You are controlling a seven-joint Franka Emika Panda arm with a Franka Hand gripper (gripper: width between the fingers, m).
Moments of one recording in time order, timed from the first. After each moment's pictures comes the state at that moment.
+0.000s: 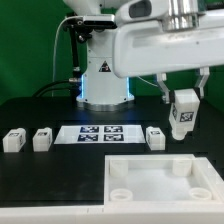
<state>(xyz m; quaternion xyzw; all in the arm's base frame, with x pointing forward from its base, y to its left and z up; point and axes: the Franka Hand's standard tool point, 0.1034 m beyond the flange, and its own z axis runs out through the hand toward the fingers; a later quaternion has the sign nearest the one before) 0.573 0.099 0.161 -0.99 -0.04 -0.14 0.05</state>
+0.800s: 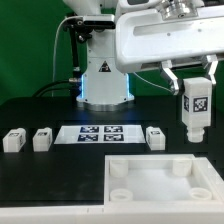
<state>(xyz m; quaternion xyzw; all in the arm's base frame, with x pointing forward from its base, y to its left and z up) 0.592 0.110 0.160 -0.95 -0.05 -0.31 0.05</state>
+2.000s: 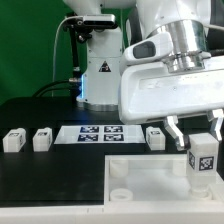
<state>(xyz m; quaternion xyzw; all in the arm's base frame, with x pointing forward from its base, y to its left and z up) 0.617 0.111 0.097 -0.96 -0.06 -0.28 0.05</state>
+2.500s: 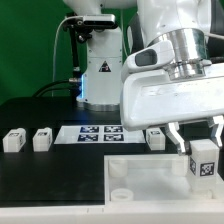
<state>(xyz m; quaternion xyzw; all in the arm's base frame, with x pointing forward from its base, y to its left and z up) 0.614 0.113 0.089 -0.96 -0.06 -0.29 0.05</state>
